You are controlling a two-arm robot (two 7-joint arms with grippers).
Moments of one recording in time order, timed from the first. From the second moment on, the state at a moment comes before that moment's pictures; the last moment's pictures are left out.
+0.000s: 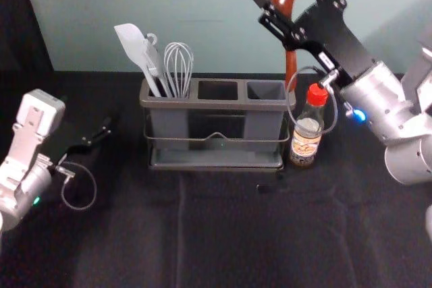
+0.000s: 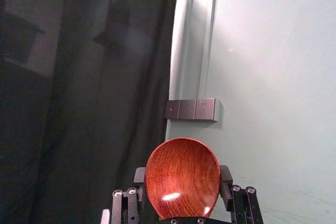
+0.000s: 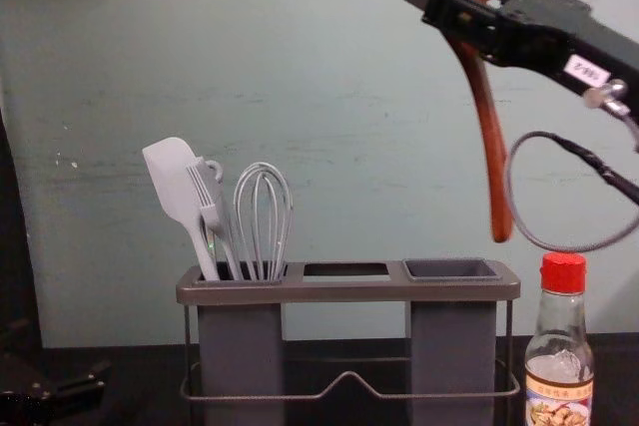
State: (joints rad) left arm -0.20 0.60 0.45 -1.41 -0.25 -0.12 0.03; right arm 0.33 0.22 -0.21 -1.51 0.40 -0.35 0.60
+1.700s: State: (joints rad) left arm -0.20 0.60 0.45 -1.41 -0.25 -0.12 0.03; right arm 0.38 0.12 -0.28 -1.13 0.39 -0.57 0.55
